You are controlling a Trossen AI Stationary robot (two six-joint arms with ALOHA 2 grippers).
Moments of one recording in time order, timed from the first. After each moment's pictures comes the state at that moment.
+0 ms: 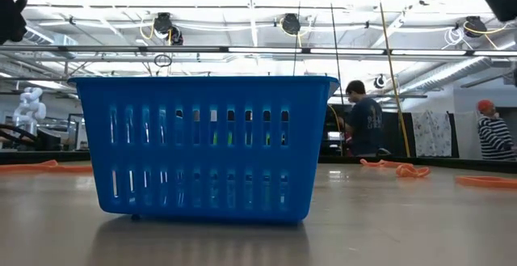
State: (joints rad) left arm -0.77 1.37 0.79 -0.75 0.24 -1.19; right arm 0.76 1.68 1.02 -0.56 -0.05 1.07
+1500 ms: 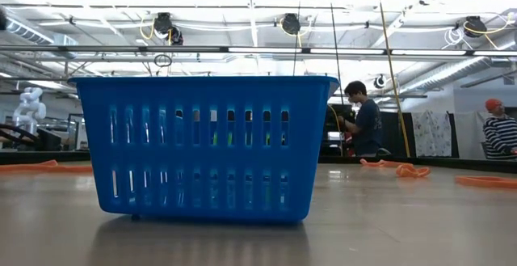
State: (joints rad) left arm -0.78 1.34 0.95 -0.78 0.03 -1.15; right arm 0.92 1.73 1.02 -0.60 -0.08 1.24
